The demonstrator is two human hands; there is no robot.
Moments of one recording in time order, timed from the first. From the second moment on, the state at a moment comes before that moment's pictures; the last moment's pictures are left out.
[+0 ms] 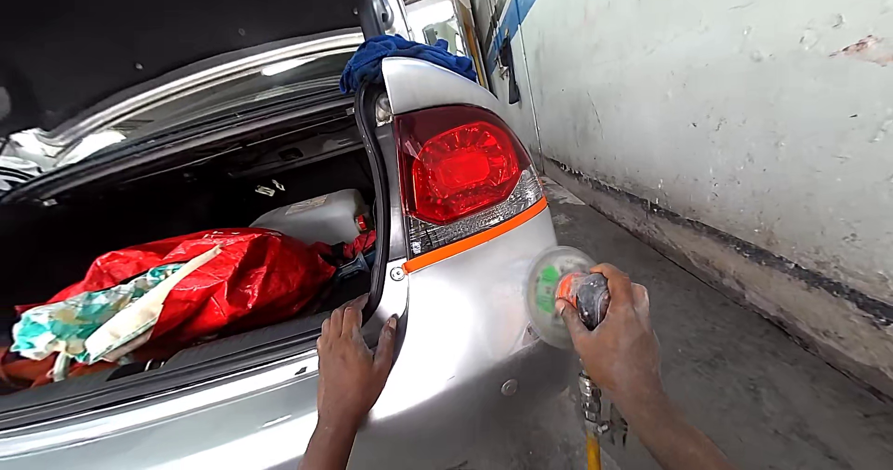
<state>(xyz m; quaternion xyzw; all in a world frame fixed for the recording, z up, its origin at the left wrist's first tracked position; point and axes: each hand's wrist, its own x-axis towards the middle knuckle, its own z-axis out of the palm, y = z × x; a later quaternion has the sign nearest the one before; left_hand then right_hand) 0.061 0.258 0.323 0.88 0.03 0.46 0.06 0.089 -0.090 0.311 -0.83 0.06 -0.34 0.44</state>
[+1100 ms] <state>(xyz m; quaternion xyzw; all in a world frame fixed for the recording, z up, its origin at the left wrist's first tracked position) 0.062 0.256 0.325 0.89 0.04 0.46 0.04 0.089 -0.059 0.226 -0.66 0.02 -0.53 0.53</state>
